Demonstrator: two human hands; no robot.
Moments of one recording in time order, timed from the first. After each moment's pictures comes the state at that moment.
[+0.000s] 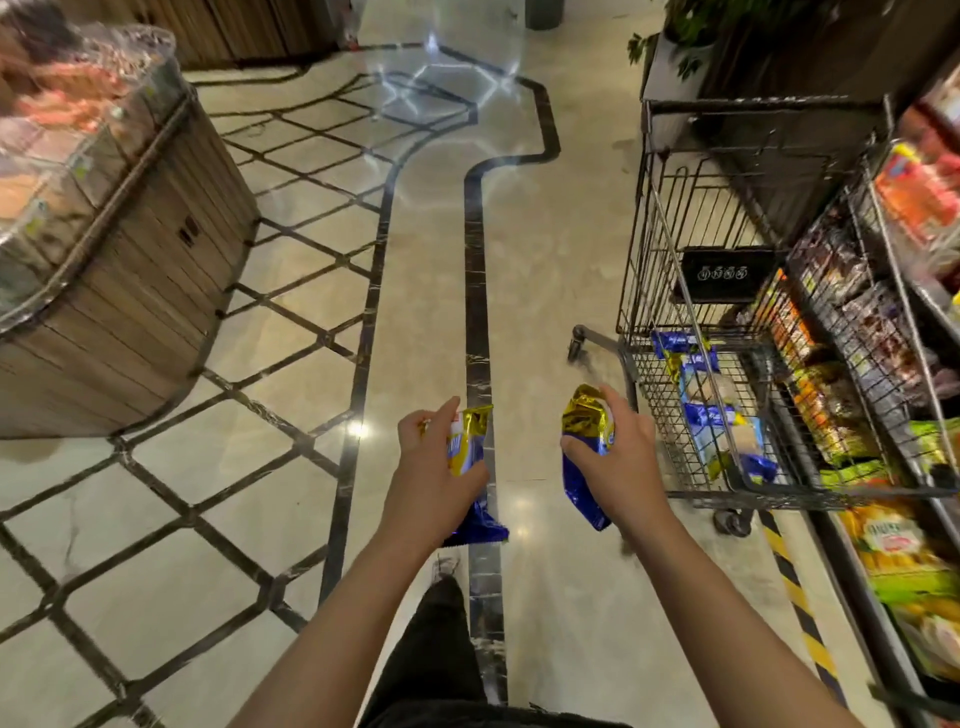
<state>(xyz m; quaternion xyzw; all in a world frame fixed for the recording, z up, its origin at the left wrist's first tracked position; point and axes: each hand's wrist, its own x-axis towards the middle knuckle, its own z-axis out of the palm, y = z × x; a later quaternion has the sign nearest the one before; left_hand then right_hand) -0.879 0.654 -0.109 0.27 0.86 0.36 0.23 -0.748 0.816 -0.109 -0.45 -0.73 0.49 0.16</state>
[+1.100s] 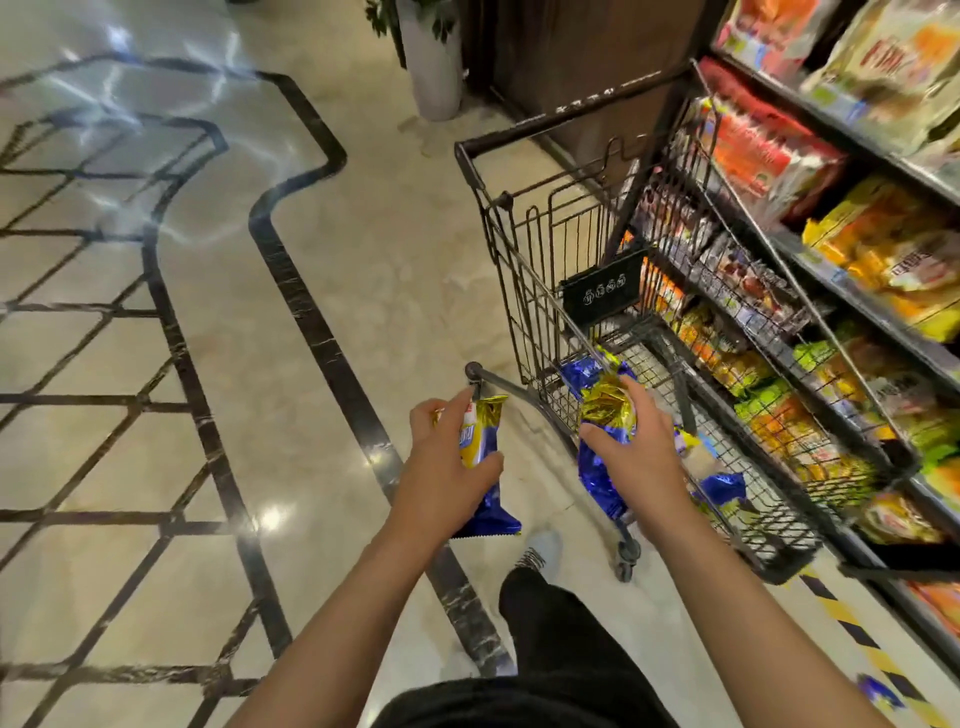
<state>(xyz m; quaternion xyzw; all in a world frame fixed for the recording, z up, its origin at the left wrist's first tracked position) -1.100 1.008 -0.135 0.48 0.74 0.29 0.36 -0.897 1.082 -0.142 -0.67 -0.55 0.43 0.26</state>
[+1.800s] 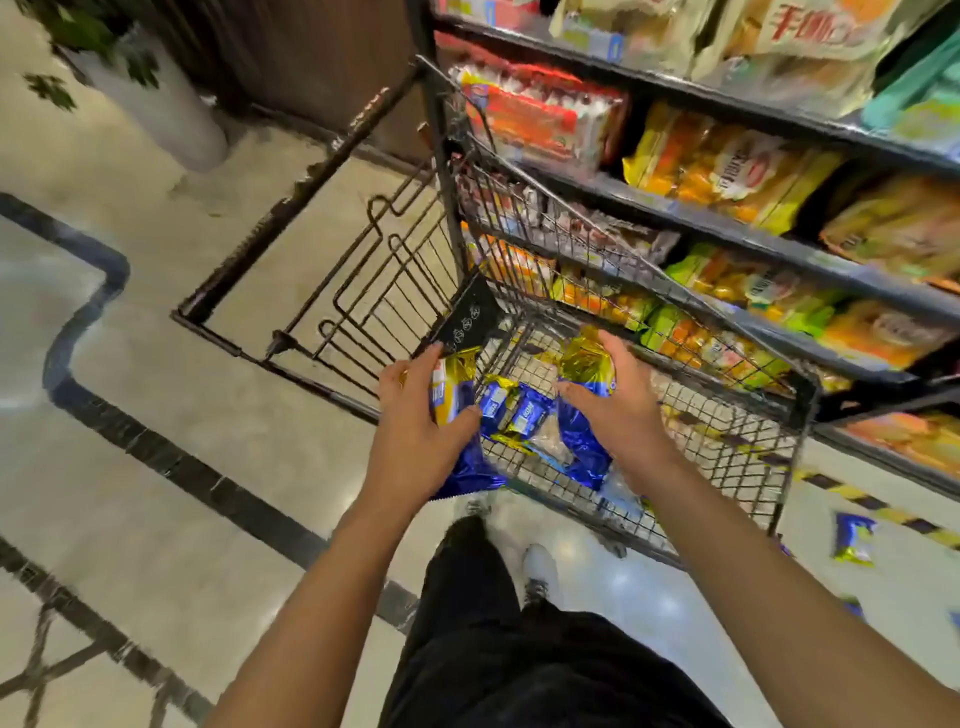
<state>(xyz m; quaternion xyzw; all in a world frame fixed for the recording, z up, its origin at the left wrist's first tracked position) -1.016 1.307 -0.142 0.65 0.62 0.22 0.38 -0.797 1.281 -0.154 -0.75 -0.36 0.42 0.36</state>
